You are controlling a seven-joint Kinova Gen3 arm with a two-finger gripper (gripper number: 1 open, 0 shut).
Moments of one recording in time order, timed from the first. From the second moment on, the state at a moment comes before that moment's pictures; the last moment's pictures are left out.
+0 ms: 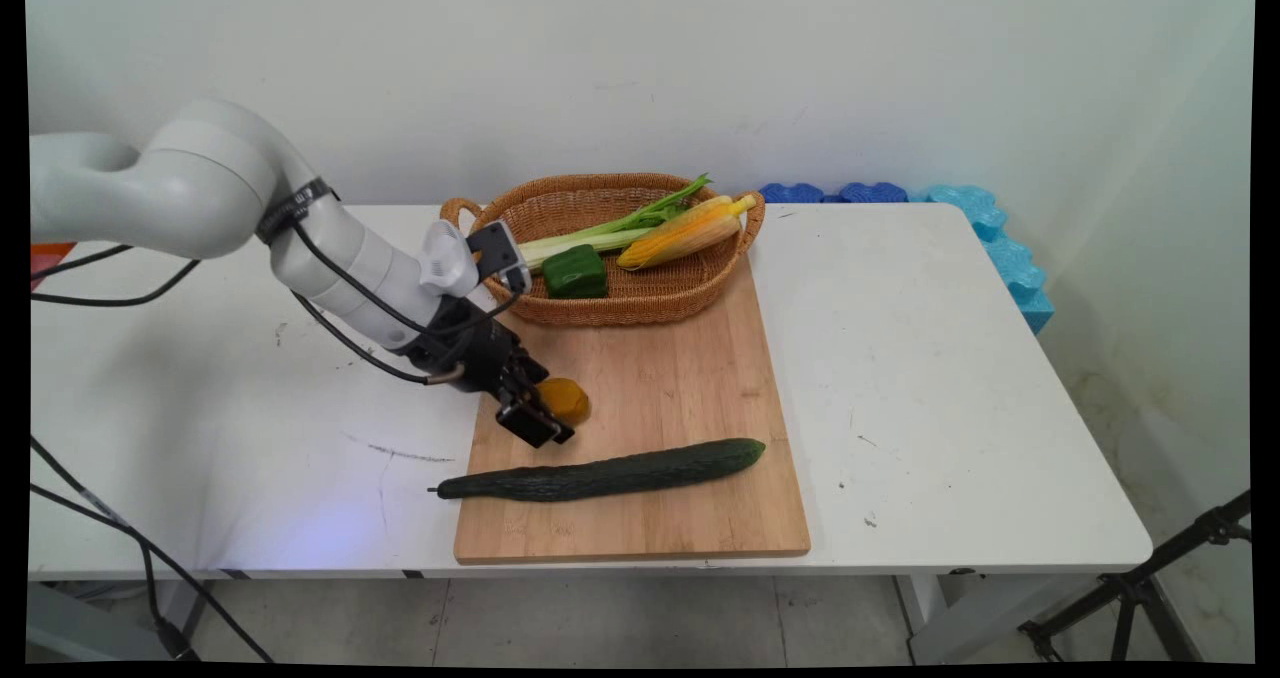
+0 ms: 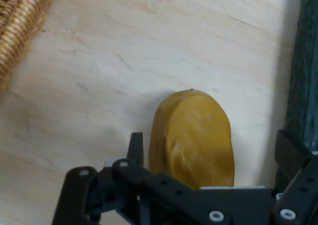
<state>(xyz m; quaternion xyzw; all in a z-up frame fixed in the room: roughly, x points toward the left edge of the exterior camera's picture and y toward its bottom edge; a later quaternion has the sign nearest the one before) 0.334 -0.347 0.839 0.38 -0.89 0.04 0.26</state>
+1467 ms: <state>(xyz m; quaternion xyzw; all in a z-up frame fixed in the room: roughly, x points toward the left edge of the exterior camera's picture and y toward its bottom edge) 0.327 -0.367 0.963 0.33 -0.90 0.10 0.26</state>
